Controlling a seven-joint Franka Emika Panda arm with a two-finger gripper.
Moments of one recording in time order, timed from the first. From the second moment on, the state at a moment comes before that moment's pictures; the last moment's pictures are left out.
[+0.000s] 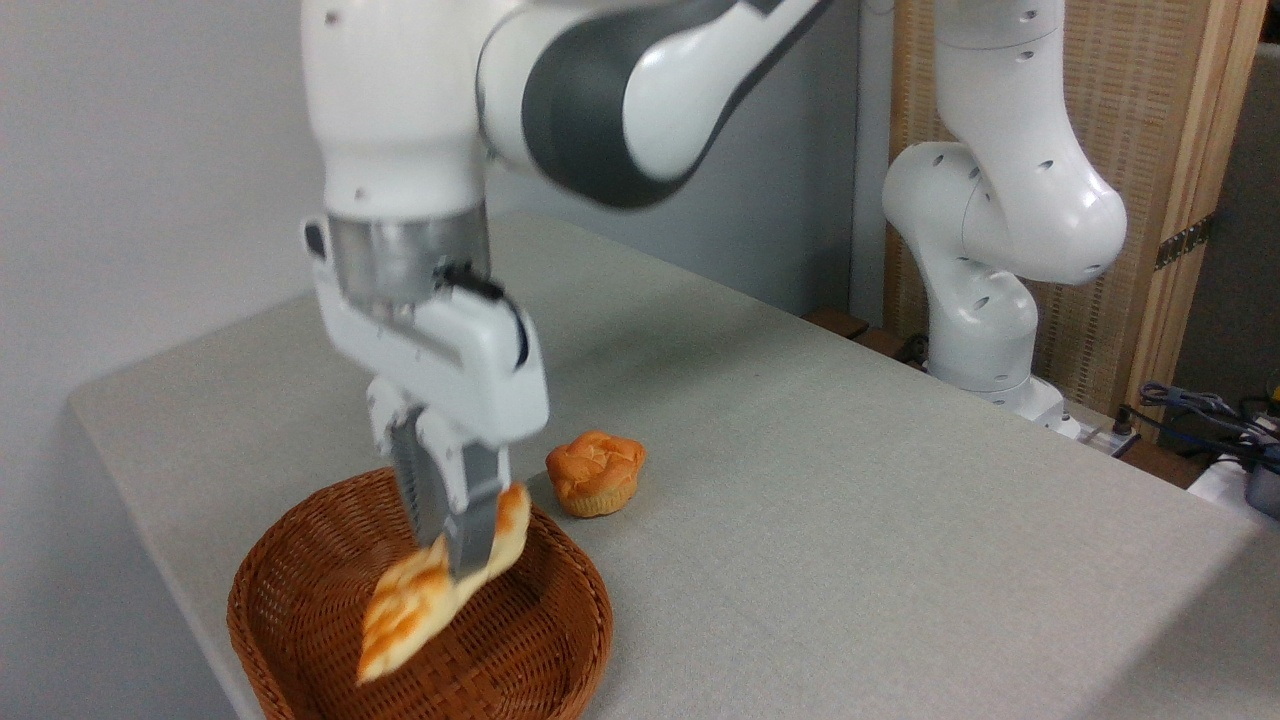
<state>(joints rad) -0.01 0.13 0.03 -1.70 0.02 2.01 0.73</state>
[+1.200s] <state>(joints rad) -0.08 -0.23 0.15 -2.21 0.18 1.93 1.13</state>
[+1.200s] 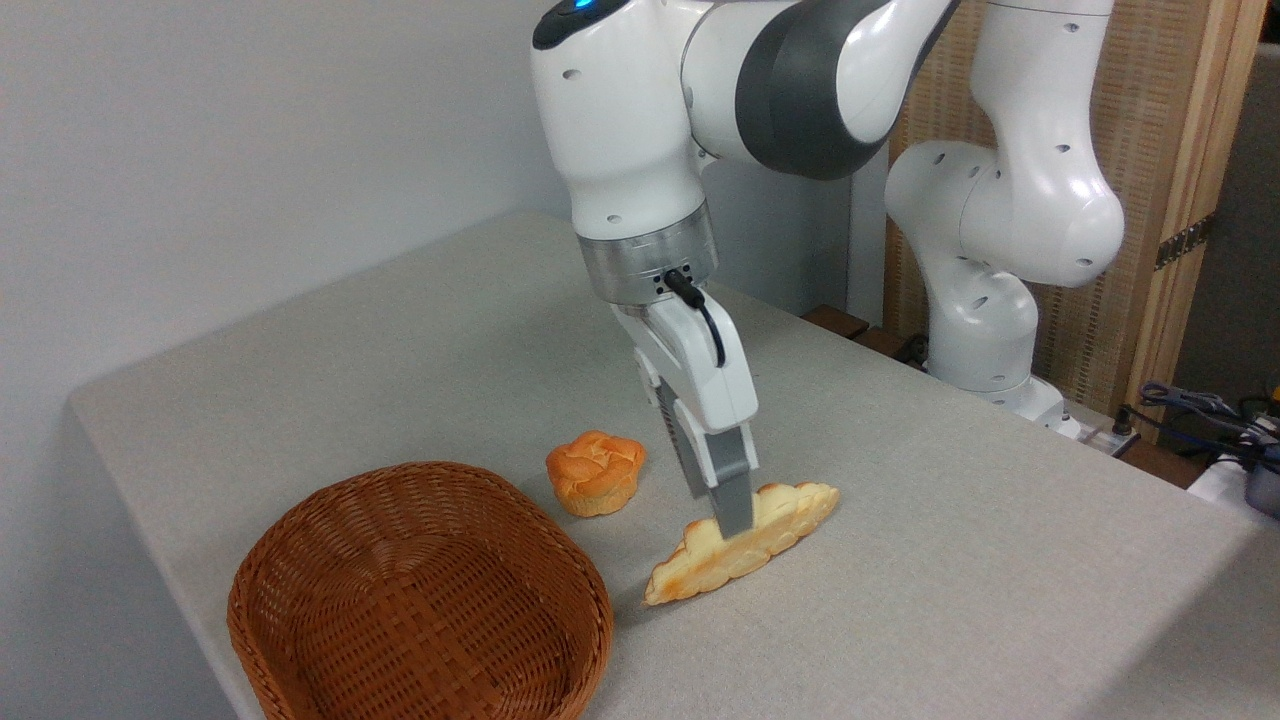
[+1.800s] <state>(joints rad) -0.08 -0.25 0.18 -2.00 0.03 1.85 0.98</state>
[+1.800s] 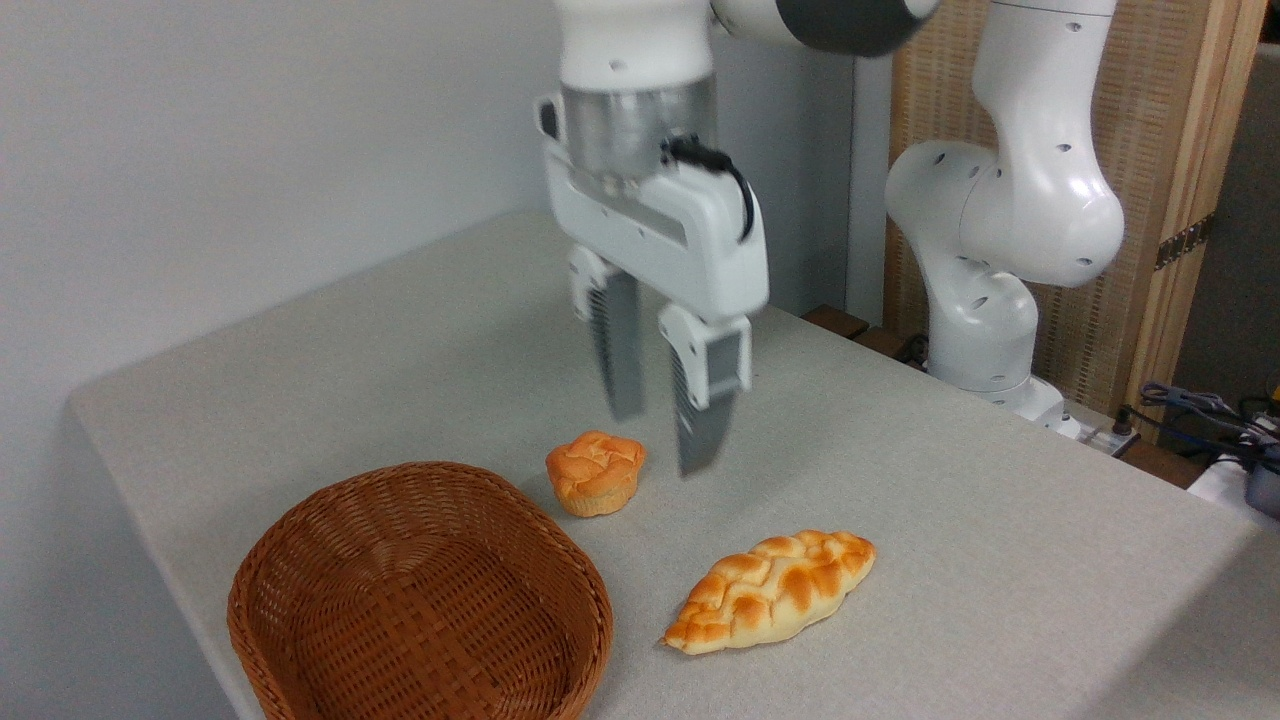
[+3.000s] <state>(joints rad) 0.03 -0.06 -0.04 -1.66 -0.06 1.61 0.75</state>
